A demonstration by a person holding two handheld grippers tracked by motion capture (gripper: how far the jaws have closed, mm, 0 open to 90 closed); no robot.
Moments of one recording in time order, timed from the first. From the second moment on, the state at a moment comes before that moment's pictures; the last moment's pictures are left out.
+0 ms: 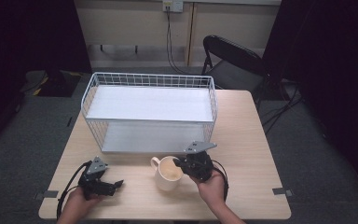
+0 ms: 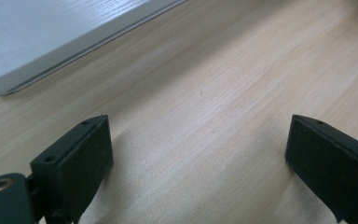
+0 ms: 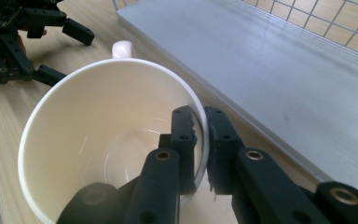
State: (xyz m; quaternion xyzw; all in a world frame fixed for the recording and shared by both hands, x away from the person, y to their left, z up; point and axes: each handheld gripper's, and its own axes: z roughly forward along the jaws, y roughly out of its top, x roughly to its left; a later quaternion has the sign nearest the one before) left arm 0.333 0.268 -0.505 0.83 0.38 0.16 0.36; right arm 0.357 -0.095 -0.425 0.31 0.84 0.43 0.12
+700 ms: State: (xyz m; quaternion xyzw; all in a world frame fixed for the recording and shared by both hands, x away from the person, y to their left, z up) left arm 0.333 0.268 -0.505 0.83 0.38 0.16 0.36; right arm 0.368 -0.099 -0.417 0.34 0.82 0.43 0.15
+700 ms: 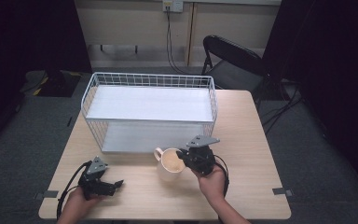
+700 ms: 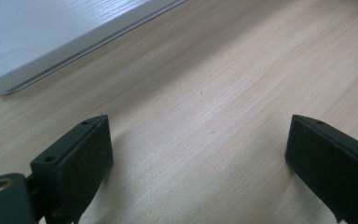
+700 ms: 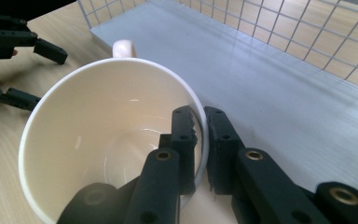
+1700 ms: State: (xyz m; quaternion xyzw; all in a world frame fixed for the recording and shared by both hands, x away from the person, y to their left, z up) left arm 0.333 0.268 -0.505 0.83 0.38 0.16 0.36; right arm 0.380 -0.097 -0.409 0.36 0.80 0.43 0.22
